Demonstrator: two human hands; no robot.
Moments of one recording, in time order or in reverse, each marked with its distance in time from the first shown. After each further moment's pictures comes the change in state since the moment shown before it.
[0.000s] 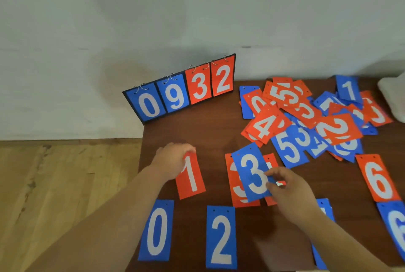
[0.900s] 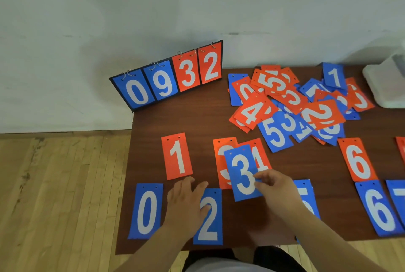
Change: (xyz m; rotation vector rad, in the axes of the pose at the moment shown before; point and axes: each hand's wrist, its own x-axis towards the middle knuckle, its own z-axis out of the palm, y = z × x) left_hand -0.111 0.071 0.139 0.042 0.096 -0.044; right_hand -0.022 0.041 0.003 0.113 -0.069 0.090
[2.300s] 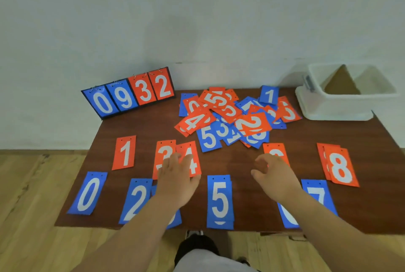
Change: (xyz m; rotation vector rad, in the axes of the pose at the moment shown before) left_hand -0.006 0.250 -0.011 0.014 0.306 -0.121; right_hand 0.018 0.117 -0.239 -0.350 0.113 -0.397
